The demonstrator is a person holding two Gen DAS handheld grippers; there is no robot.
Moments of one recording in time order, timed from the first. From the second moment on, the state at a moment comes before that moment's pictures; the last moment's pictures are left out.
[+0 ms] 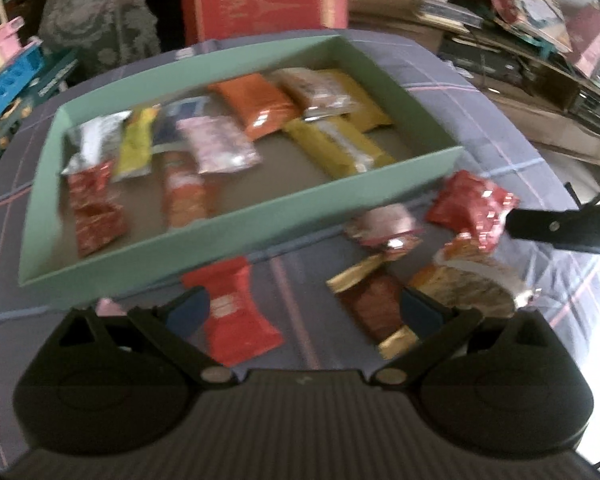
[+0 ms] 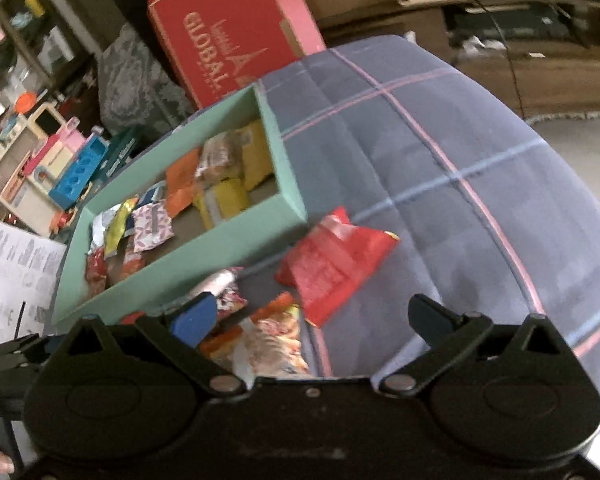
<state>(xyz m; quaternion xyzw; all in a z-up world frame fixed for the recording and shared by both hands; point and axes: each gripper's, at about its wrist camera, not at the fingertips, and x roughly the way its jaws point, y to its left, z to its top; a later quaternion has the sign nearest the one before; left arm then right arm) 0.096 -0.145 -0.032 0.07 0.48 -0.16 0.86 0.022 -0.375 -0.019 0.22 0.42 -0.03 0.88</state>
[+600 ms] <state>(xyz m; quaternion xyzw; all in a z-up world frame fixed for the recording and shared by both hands) 0.090 -0.234 -0.060 0.11 0.48 -0.22 0.84 0.011 -0.419 -0.023 0.23 0.40 -0.06 0.88</state>
